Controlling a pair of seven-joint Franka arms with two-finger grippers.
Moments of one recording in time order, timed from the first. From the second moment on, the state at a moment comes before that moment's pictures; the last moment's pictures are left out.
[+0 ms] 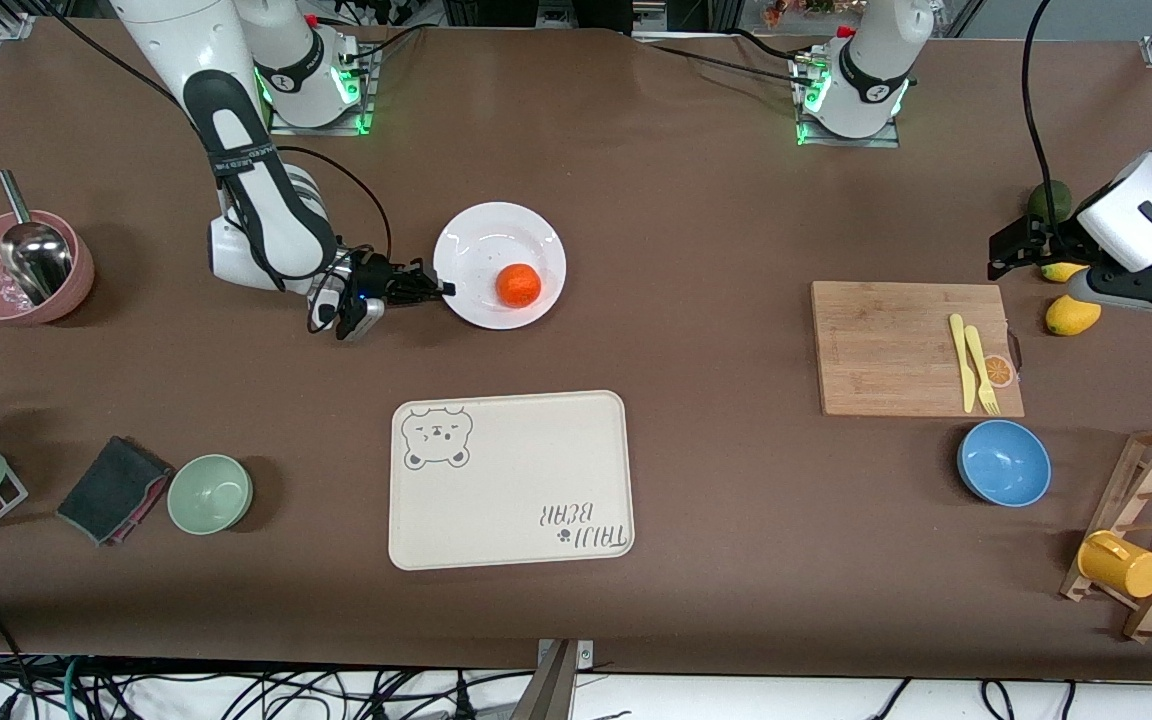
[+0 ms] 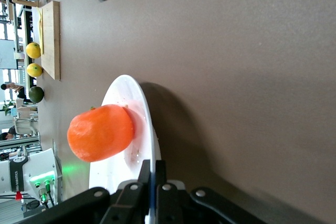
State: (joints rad) left arm -0.08 0.01 0.07 -1.73 0.01 1.69 0.14; right arm 0.40 0.39 -0.09 -2.33 1.43 2.22 -1.07
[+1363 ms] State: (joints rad) left arm -0.08 0.01 0.07 -1.73 0.01 1.69 0.14; right arm 0.35 0.45 -0.15 -1.96 1.43 2.13 -0.82
